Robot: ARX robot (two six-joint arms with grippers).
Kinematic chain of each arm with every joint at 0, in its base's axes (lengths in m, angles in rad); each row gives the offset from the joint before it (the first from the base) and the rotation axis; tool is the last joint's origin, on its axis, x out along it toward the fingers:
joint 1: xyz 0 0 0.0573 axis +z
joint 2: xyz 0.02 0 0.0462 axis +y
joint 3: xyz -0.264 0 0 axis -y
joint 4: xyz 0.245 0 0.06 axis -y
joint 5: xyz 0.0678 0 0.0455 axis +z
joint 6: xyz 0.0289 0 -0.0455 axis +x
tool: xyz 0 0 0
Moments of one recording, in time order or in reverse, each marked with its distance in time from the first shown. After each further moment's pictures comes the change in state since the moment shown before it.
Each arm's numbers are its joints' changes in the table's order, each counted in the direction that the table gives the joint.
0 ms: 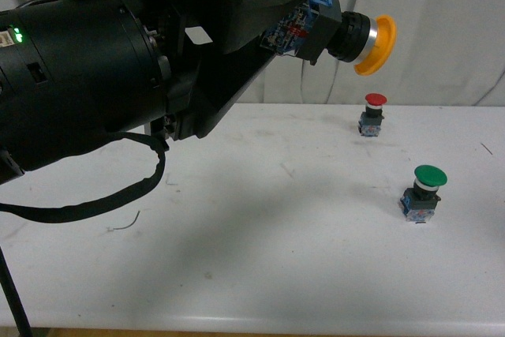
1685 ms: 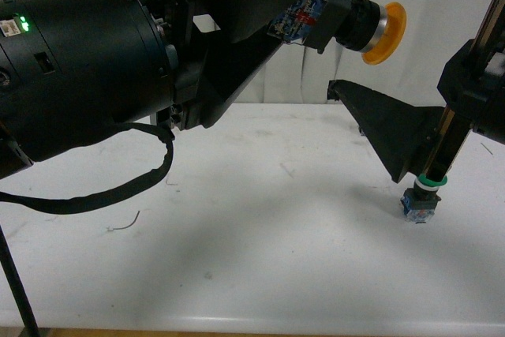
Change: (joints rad) left arm -0.002 0.008 0.013 0.023 0.003 0.014; right arm 0.333 0.446 0.175 0.150 0.329 1.230
